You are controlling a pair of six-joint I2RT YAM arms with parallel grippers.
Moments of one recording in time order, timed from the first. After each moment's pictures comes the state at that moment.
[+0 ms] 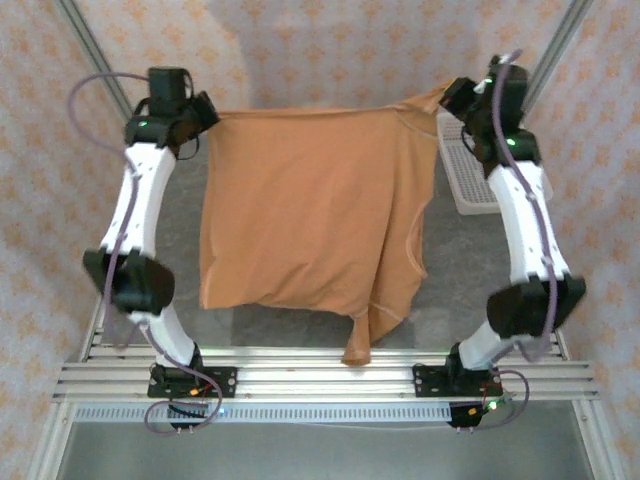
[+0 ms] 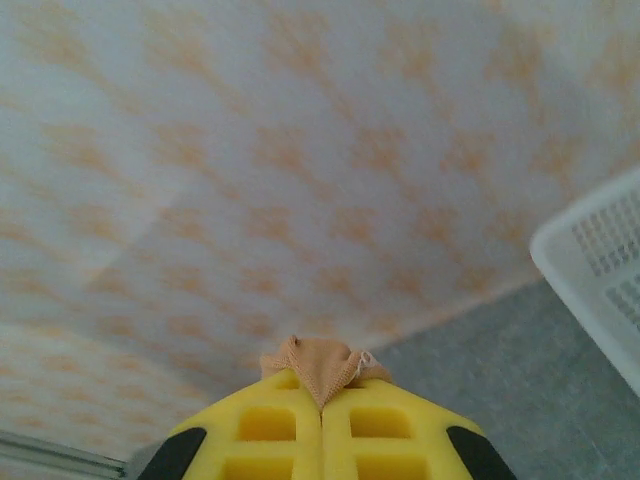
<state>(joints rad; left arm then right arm) 0.02 1.85 2.02 -0.79 0.02 -0.53 0.05 1.66 1.83 -0.46 -0.08 0.64</state>
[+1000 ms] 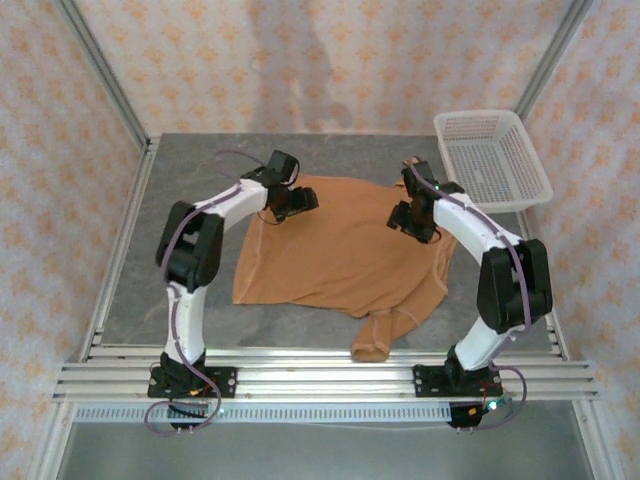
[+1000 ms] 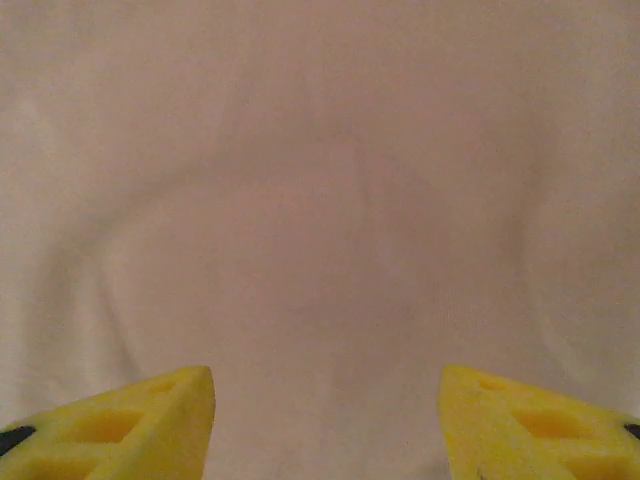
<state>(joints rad) -0.33 2.13 1.58 -0.52 0.20 -0.67 0.26 1.65 1.21 -0.80 0.00 0.67</state>
